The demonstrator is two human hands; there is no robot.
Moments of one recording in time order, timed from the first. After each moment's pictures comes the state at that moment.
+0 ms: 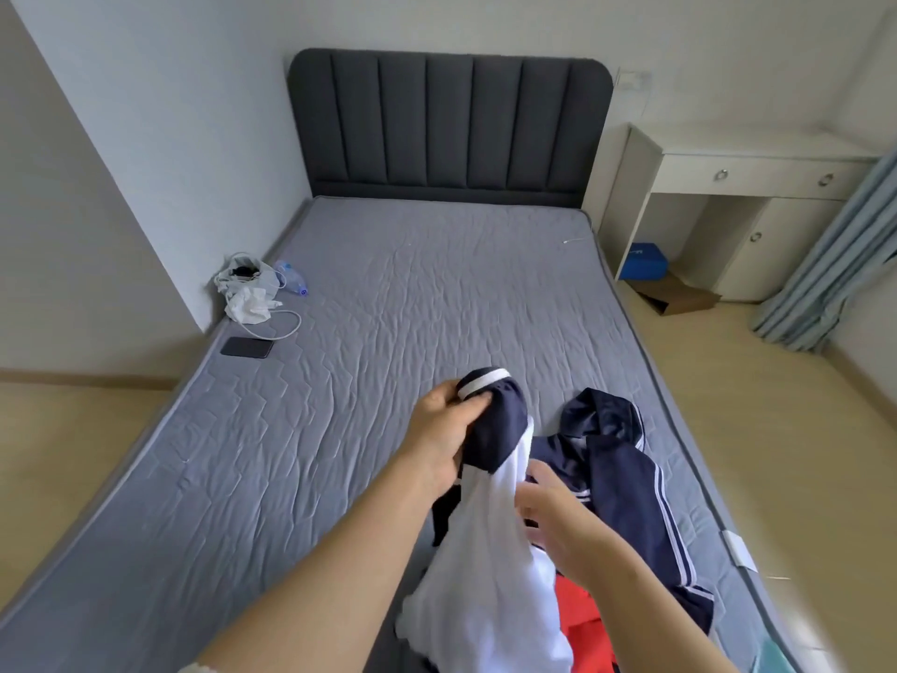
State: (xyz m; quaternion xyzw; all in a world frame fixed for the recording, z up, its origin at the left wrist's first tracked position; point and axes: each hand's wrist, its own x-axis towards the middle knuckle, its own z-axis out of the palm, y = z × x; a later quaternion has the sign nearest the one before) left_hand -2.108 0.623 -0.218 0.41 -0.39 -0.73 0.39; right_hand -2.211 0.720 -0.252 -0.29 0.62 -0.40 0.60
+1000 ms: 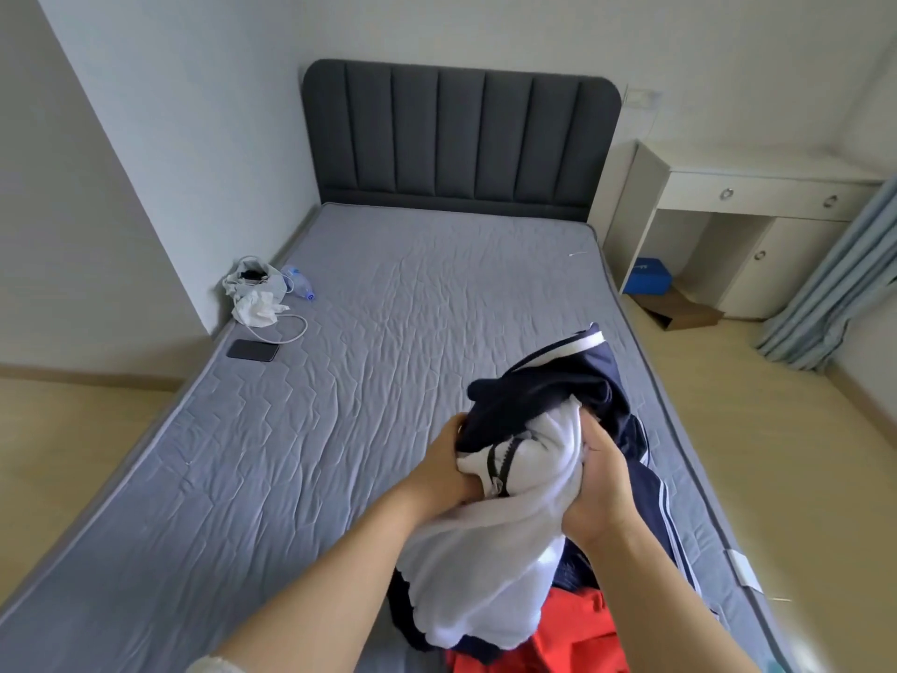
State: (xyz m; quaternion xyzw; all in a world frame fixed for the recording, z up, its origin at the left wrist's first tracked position) left_hand -2.071 0.614 -0.262 0.43 -0.66 -0.59 0.16; right_hand -2.212 0.693 -0.218 -0.10 0.37 -0.68 0.62
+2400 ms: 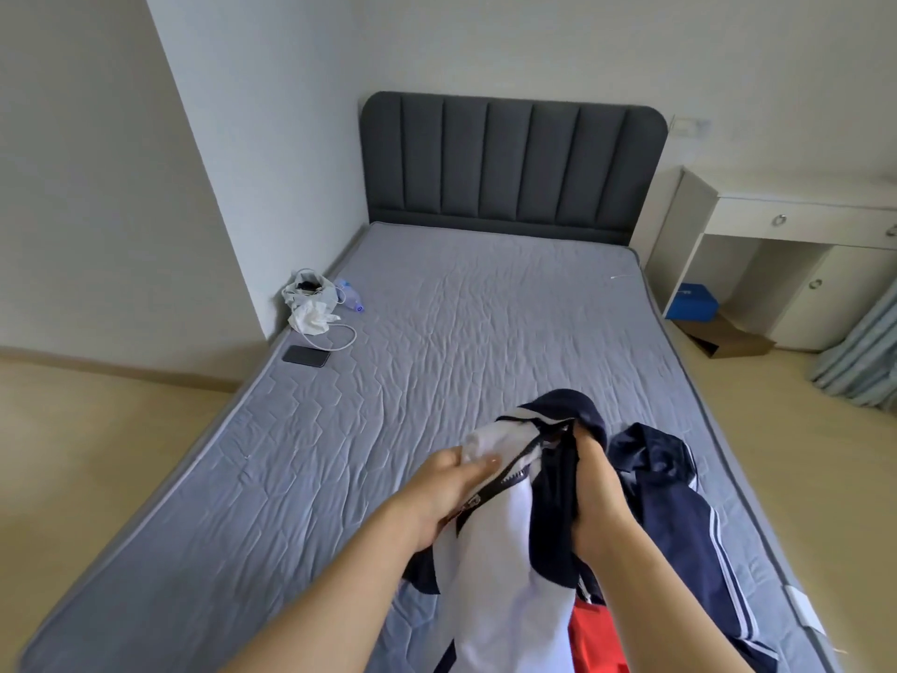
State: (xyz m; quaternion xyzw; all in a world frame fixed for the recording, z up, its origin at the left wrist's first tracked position) left_hand -1.999 0.638 -0.245 0.46 -0.47 -0.71 0.24; right_hand -2.139 0.679 -0.232 -0.04 0.48 -0.64 0.60
